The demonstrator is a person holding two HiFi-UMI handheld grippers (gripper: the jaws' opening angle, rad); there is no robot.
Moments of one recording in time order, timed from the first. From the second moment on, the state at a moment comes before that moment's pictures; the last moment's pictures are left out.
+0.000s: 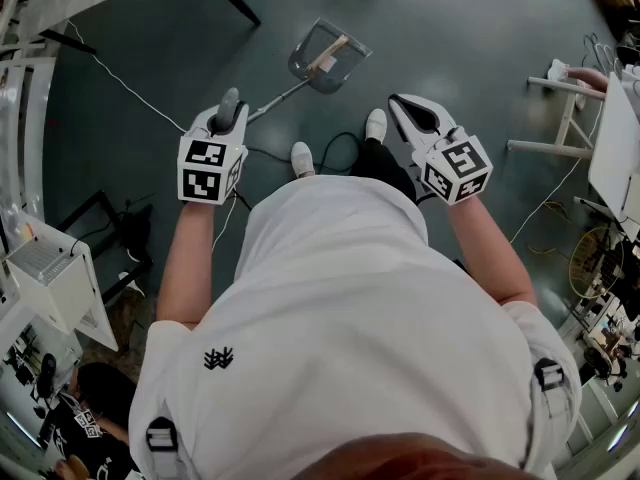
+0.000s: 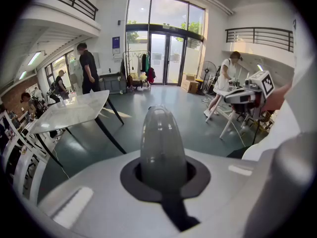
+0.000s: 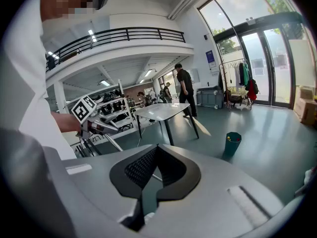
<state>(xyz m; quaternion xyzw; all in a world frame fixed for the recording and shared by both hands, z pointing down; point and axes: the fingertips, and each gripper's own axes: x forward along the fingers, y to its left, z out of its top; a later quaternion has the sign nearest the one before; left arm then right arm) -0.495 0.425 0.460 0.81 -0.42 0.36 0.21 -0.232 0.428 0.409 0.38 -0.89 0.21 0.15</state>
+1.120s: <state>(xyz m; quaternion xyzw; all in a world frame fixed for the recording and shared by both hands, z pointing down) -0.342 0.178 0.437 0.78 -0.45 0.38 0.21 -0.023 0.256 0.409 0.43 -0.87 0.21 0.10</state>
